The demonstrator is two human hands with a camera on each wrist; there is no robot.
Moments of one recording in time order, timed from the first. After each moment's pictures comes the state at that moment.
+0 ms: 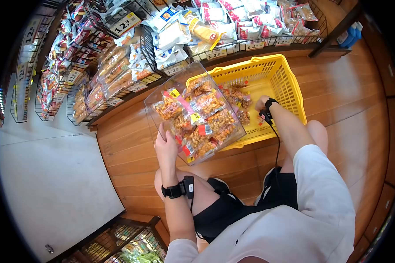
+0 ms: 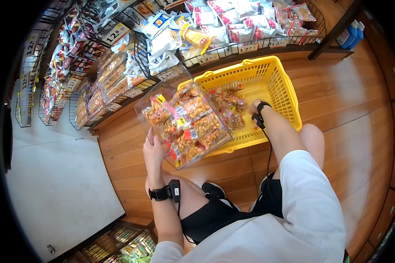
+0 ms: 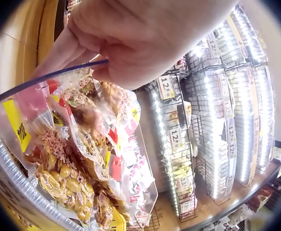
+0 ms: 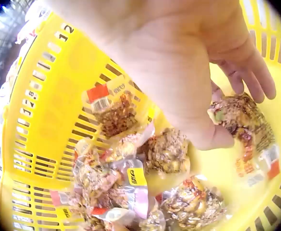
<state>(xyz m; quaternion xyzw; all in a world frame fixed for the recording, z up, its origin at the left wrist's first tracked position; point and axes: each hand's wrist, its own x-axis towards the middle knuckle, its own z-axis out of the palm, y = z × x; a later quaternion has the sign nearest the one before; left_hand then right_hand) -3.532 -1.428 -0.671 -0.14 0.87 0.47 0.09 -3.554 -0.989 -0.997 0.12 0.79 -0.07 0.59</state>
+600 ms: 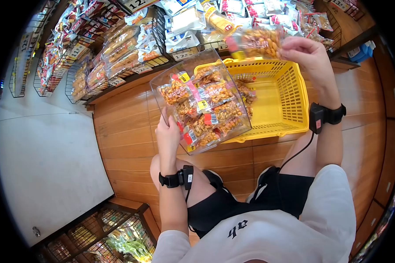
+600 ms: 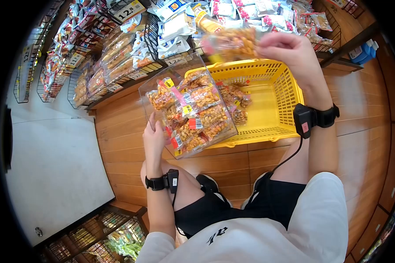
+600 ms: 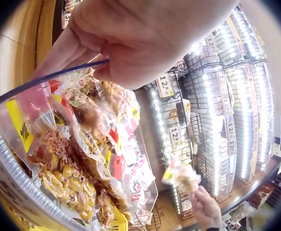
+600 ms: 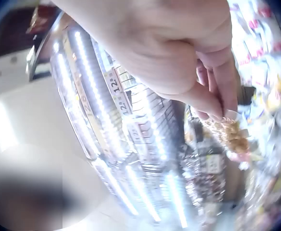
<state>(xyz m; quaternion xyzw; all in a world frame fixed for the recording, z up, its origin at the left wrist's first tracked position) -3.530 -1.427 -0.669 -0.13 0.88 0.45 0.07 -3.537 -1.017 -0.566 0.04 0.75 -0.65 -0.10</state>
